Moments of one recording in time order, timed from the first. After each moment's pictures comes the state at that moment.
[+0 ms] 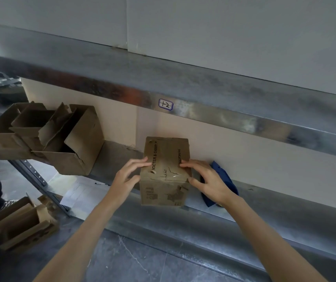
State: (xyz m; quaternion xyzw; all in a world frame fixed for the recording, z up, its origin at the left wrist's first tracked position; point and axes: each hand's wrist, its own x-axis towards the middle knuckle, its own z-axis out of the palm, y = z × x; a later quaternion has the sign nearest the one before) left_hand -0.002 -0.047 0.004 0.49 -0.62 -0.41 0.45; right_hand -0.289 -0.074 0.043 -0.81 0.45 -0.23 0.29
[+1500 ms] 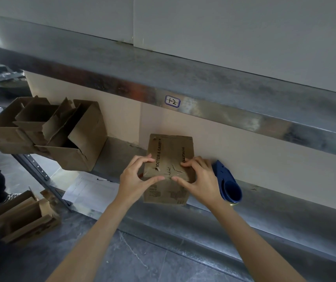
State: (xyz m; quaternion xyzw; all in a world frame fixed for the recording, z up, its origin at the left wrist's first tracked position) left_hand -0.024 -0.044 0.003 0.56 -0.62 -0.28 0.47; right_hand -0.252 -0.069 0.022 -0.78 0.54 -0.30 0.14
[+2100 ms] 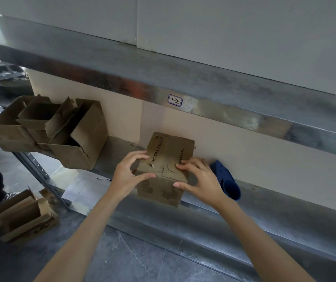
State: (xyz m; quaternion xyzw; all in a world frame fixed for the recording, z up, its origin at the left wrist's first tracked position) left_hand 0.001 -0.045 0.010 0.54 -0.62 -0.31 0.47; right_hand -0.262 -0.067 0.028 -0.83 0.48 -0.24 0.16
